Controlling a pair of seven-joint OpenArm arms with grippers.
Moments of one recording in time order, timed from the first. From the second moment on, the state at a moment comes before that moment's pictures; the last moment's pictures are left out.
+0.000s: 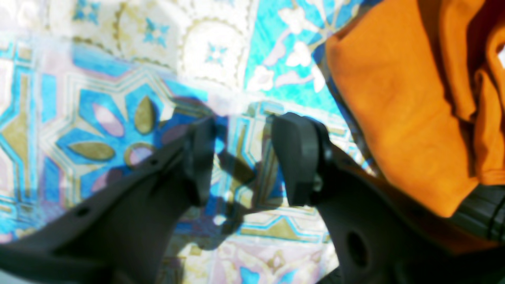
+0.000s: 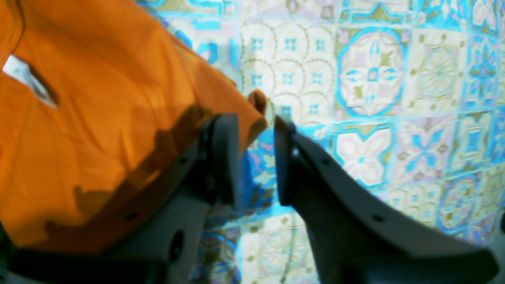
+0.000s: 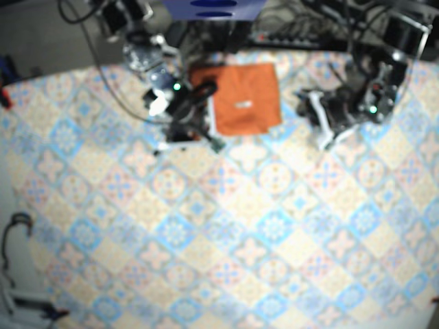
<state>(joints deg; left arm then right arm) 6.5 -34.7 17.0 80.6 -38.5 -23.2 44.5 -6.2 3.7 -26.7 98.5 -15.9 20.5 -58.1</state>
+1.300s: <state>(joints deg) 11.9 -43.3 28.2 91.8 -25.1 -22.8 44.3 -2.9 2.5 -23.4 99.9 -16.3 20.6 -56.5</state>
